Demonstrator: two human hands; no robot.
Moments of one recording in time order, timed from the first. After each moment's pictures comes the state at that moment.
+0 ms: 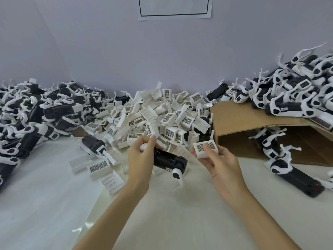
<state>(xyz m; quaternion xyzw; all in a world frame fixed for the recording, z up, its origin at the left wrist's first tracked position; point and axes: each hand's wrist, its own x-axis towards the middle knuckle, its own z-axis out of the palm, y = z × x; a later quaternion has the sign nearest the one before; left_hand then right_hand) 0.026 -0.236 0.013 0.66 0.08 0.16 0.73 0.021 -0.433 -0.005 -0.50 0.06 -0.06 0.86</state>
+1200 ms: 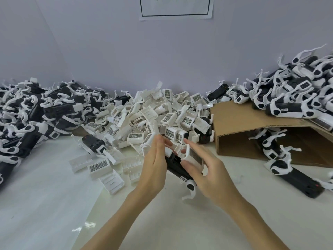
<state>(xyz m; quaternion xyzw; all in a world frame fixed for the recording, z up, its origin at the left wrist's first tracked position) 0.017 -0.255 -0.001 0.74 -0.08 0.13 0.65 0.002 -0.424 -0.006 -0.81 -0.20 -0.15 0.52</state>
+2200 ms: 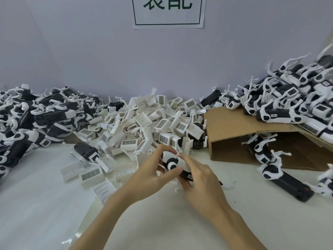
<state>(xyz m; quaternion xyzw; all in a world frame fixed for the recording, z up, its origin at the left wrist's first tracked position) 0.019 -0.232 0.013 0.81 -0.23 -0.01 0.54 0.002 -0.418 -0.023 -0.92 -0.15 -0.21 0.31</state>
